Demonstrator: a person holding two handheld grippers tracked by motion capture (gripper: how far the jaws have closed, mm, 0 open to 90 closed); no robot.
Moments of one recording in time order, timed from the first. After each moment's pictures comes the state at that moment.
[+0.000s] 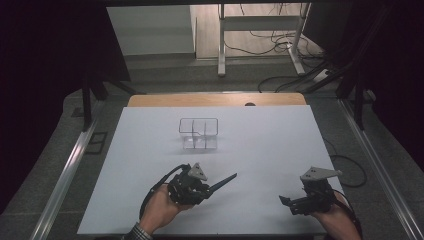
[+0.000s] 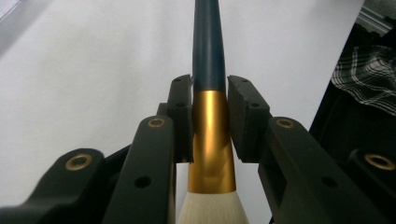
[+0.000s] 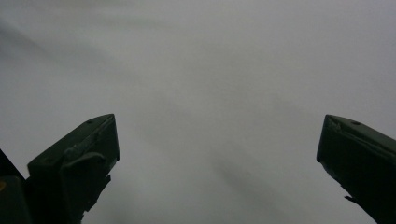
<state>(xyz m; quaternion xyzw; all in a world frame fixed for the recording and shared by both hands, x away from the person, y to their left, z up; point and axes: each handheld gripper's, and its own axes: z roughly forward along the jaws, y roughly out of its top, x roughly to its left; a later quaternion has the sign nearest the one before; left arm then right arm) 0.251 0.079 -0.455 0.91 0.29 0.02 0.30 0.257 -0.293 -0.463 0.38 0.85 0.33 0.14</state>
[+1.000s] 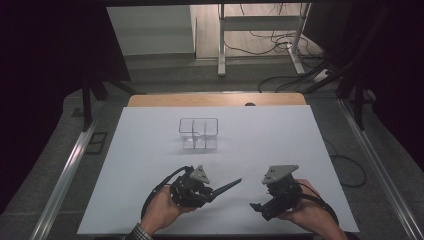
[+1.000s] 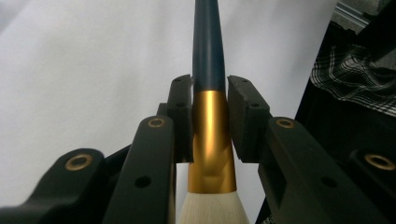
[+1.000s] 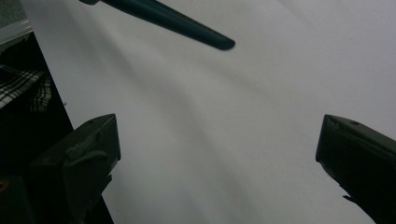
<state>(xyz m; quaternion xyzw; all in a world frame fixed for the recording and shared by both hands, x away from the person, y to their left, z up) 0.249 0.074 -0.455 0.92 0.26 0.00 0.30 0.258 -0.206 -0.444 0.22 0.92 0.30 0.10</state>
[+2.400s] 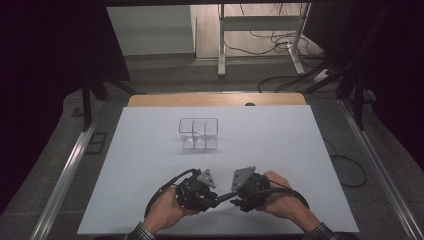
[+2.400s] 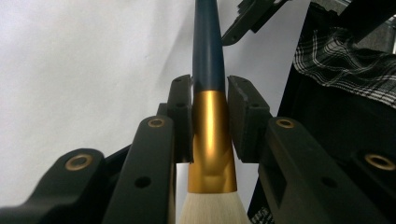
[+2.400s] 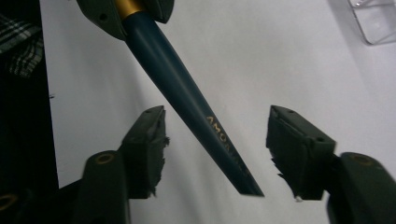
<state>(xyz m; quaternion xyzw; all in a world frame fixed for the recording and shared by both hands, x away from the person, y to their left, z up) 0.249 0.061 -0.459 0.93 0.22 -0.02 0.29 0.273 -0.140 -0.465 0.06 0.96 0.24 0.10</state>
